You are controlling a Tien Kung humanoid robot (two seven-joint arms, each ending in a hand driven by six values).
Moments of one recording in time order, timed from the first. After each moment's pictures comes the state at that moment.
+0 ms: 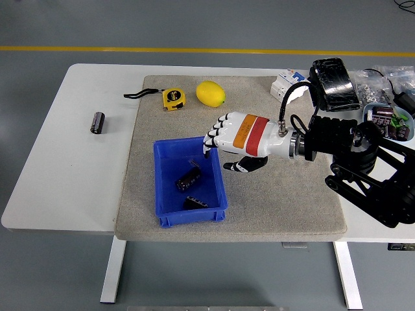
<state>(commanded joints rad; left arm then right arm) -0.12 0.08 -0.97 -0.18 1.29 0.11 0.13 0.85 -0.31 0.52 1.22 -2.27 -0.03 0.40</state>
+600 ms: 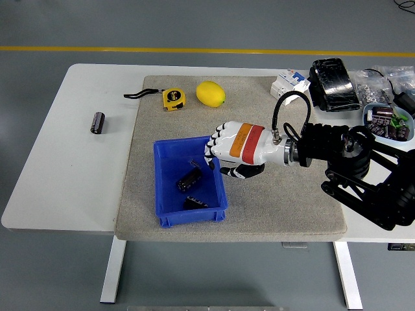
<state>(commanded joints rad) -0.12 0.08 -0.98 -0.18 1.32 0.10 0.13 0.87 -0.29 0.46 1.21 -2.27 -0.03 0.38</state>
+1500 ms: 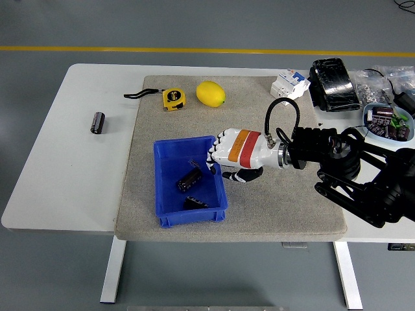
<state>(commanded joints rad) -0.12 0.08 -0.98 -0.18 1.32 0.10 0.13 0.90 -0.26 0.39 1.11 -2.27 -0.02 0.37</state>
